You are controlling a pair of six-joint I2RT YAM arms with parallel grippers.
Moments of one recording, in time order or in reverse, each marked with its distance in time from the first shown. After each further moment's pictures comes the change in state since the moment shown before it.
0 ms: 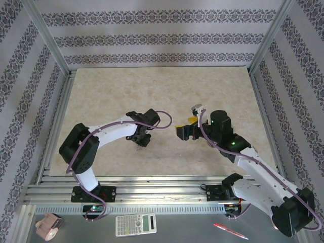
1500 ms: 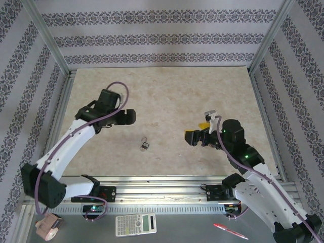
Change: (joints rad) left arm 0.340 -0.525 -0.036 0.069 0.133 -0.167; right arm -0.042 -0.240 -0.031 -0.215 0.050 0.123
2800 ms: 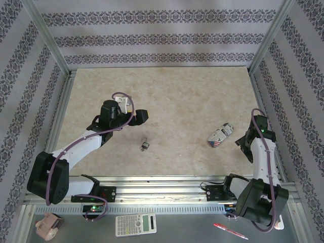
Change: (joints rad) left arm 0.031 0.071 -0.424 0.948 0.372 -0.094; right arm -0.819 0.399 0.110 -0.611 0.489 0.359
